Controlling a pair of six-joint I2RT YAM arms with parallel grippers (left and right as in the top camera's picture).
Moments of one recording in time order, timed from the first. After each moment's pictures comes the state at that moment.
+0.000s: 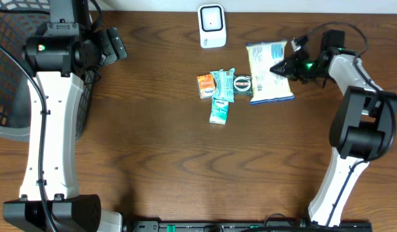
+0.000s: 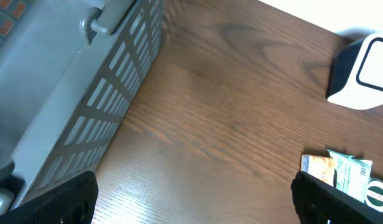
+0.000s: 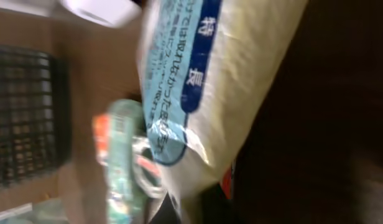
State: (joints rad) left arm 0.00 1.64 1.84 -1.16 -0.09 -0.35; right arm -0.16 2.28 1.71 -0.68 -0.90 0.05
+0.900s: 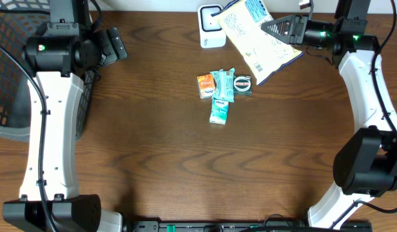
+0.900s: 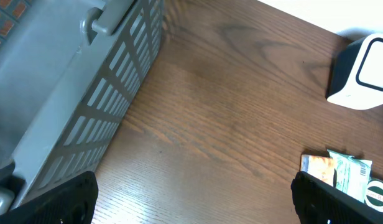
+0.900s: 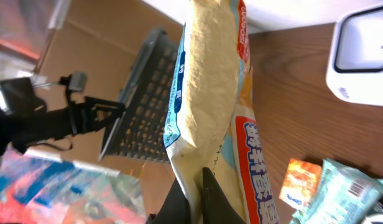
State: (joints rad) left arm 0.00 1.64 1.84 -1.16 -0.09 -0.35; right arm -0.07 1.92 1.71 -0.45 -1.25 0.35
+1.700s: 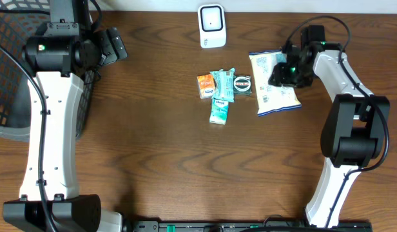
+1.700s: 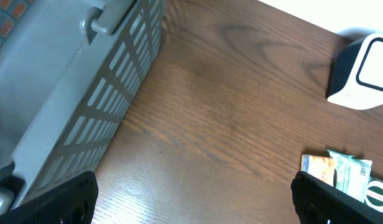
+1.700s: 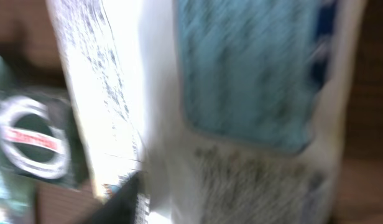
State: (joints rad) left arm 0.00 1.64 1.84 -1.16 -0.09 -0.35; right arm -0.03 2.19 1.69 -0.89 -0.28 -0.05
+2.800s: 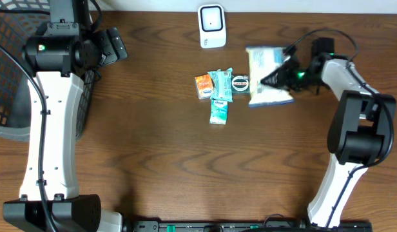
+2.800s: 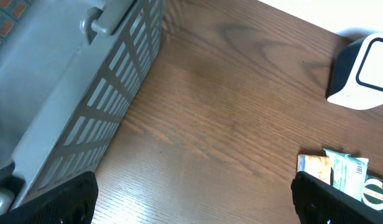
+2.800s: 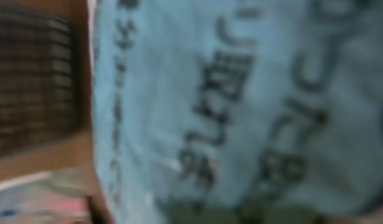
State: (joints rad) left arm 0.00 1.64 1.84 -1.16 -0.09 -0.35; right arm -0.13 2.22 1.61 -0.75 -0.97 -0.01
